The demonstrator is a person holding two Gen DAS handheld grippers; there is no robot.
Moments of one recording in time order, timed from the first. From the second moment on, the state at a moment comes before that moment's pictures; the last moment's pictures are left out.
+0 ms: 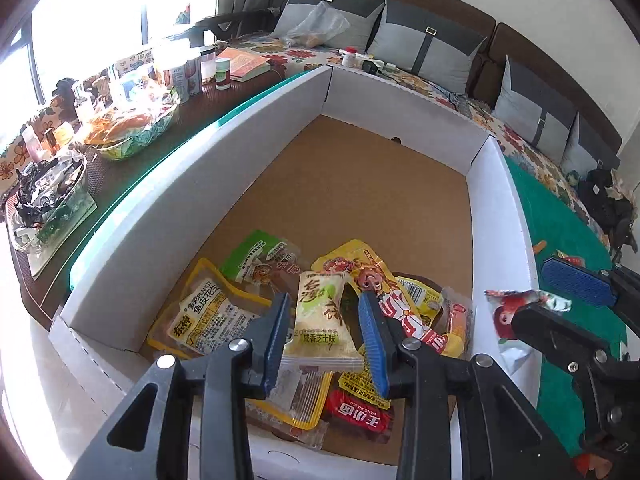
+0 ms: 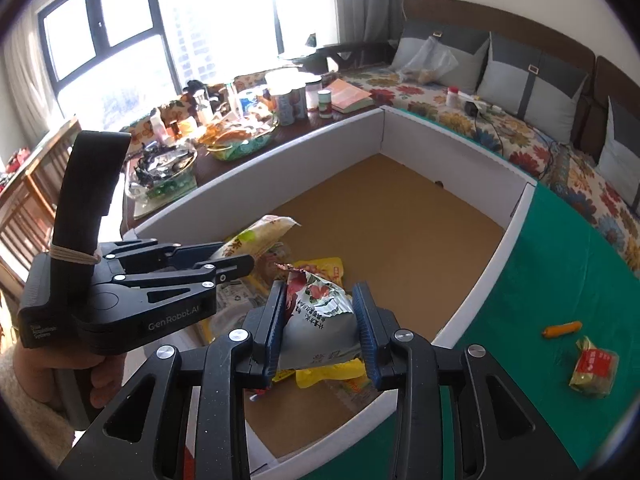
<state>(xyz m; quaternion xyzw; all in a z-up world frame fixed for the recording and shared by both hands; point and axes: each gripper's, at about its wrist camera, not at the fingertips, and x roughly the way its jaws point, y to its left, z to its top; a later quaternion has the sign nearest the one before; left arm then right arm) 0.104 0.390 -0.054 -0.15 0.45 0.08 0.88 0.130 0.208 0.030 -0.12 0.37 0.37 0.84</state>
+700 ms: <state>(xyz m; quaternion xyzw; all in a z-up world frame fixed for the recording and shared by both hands) 0.064 0.313 -0.011 -0.12 0.39 0.07 0.91 0.126 -0.042 -0.047 -0.06 0.36 0.21 0.91</state>
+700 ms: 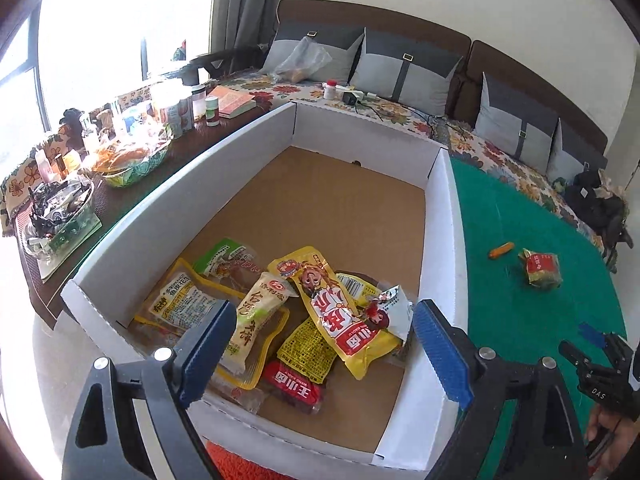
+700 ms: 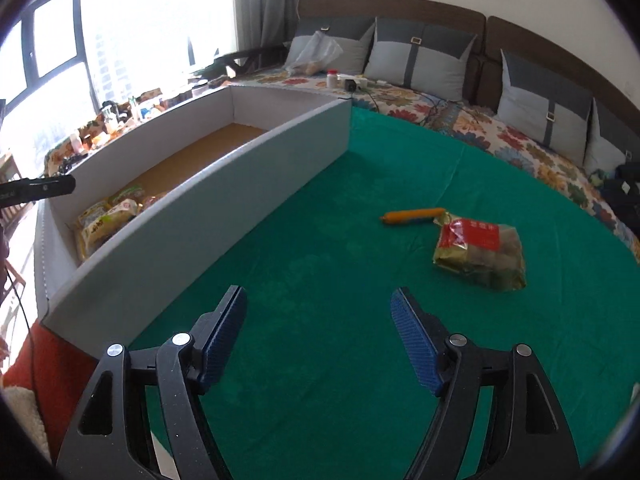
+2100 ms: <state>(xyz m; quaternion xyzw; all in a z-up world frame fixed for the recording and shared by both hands) 0.290 0.045 -0.090 0.09 0.51 -0.08 0.85 0.136 -0.219 -0.121 0.05 0.43 0.09 0.90</state>
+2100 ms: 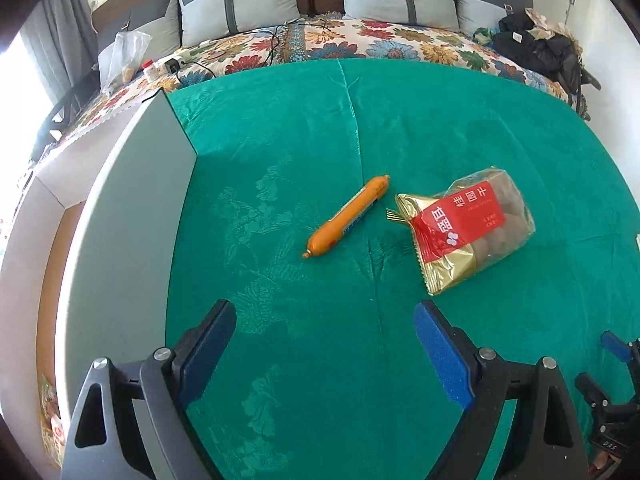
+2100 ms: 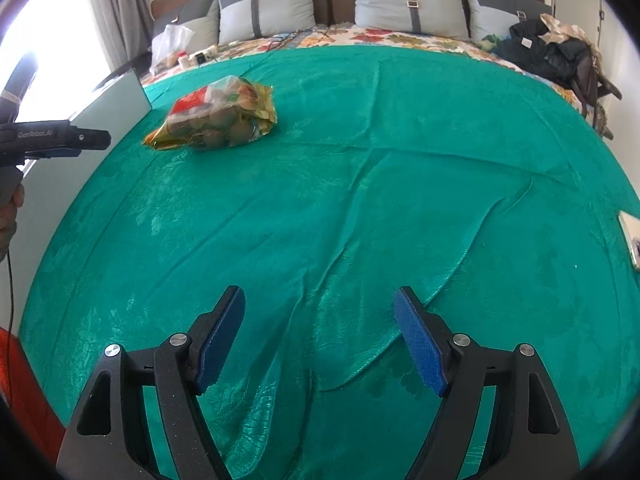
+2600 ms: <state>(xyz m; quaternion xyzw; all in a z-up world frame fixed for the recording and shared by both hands) 0.372 0.035 -0.132 0.07 0.53 -0.13 0.83 0.139 -0.219 -0.121 0.05 0.43 0.10 0.90</state>
